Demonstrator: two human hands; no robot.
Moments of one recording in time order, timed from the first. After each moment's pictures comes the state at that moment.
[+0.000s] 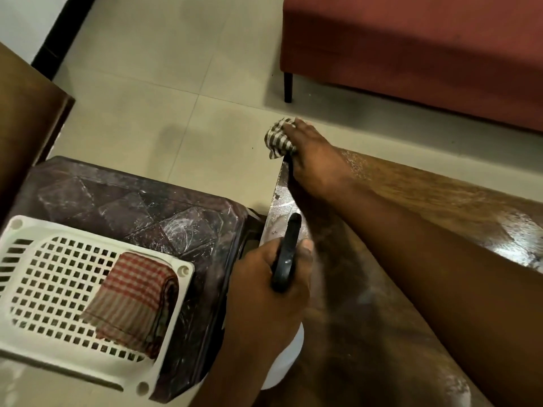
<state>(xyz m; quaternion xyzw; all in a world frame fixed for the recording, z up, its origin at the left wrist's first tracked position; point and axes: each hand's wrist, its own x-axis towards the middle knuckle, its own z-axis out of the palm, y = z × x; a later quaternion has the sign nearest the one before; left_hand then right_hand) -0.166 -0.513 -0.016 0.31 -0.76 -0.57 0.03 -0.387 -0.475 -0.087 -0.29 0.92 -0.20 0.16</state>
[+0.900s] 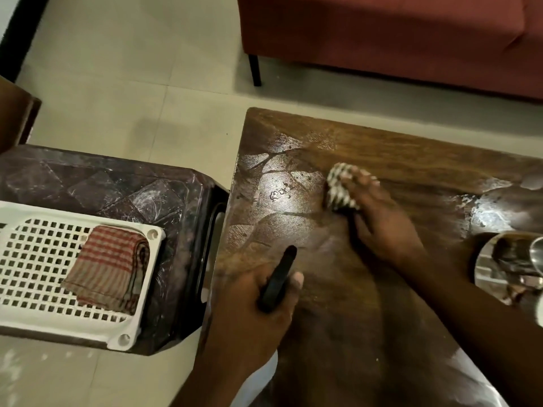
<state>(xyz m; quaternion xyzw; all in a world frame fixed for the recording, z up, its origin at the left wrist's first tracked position) -0.089 -0.470 -0.015 0.27 -0.76 -0.57 -0.14 -0.277 -0.244 -0.094 -0.26 0.94 -0.18 0.12</state>
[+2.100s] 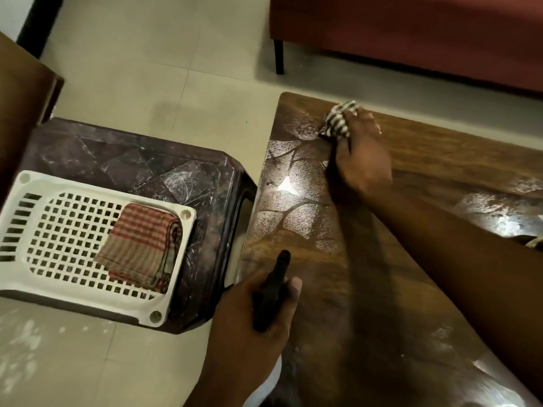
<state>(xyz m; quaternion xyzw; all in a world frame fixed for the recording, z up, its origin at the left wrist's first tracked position) -0.047 -0.486 -0.017 0.35 -0.68 -0.65 -0.04 -0.328 -0.373 -0.089 -0.12 0.97 -0.19 0.11</state>
